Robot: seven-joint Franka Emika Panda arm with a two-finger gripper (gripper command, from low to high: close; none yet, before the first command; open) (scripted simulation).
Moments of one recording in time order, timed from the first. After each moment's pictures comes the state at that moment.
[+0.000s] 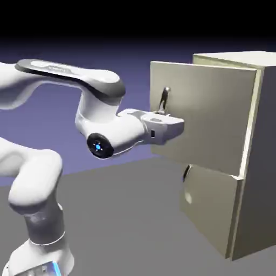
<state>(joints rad) -0.36 -0.97 -0.13 -2.89 1.66 2.08 -1.20</state>
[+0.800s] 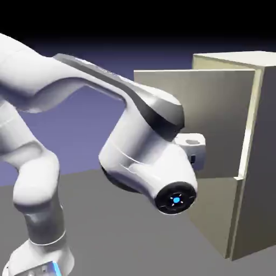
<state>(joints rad) -0.17 -0.30 -0.86 -2.29 1.00 1.07 -1.37</state>
